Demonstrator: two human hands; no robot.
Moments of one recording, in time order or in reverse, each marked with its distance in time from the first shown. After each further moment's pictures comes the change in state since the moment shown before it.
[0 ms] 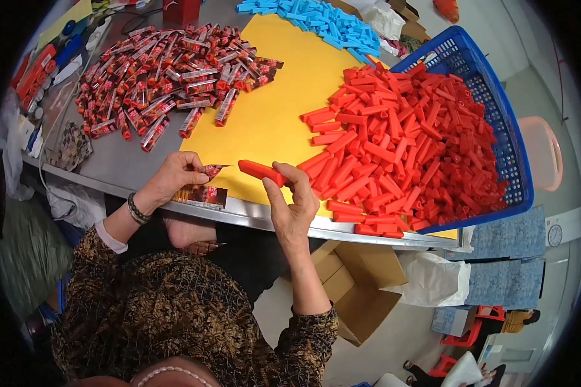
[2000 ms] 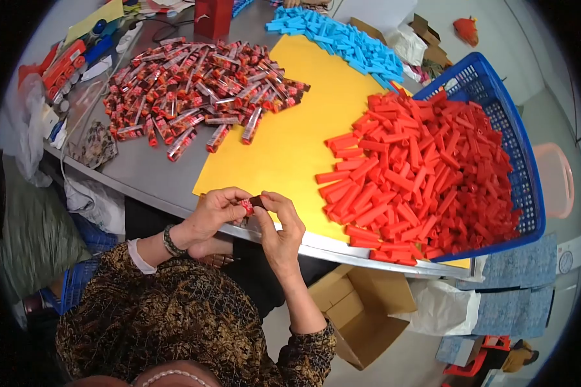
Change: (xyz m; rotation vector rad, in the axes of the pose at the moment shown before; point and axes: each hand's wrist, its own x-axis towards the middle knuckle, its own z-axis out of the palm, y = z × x) left_hand -0.023 -0.003 0.055 -0.331 -0.087 0.124; right_hand -0.023 -0.006 0.037 0.064 -0.135 -0.014
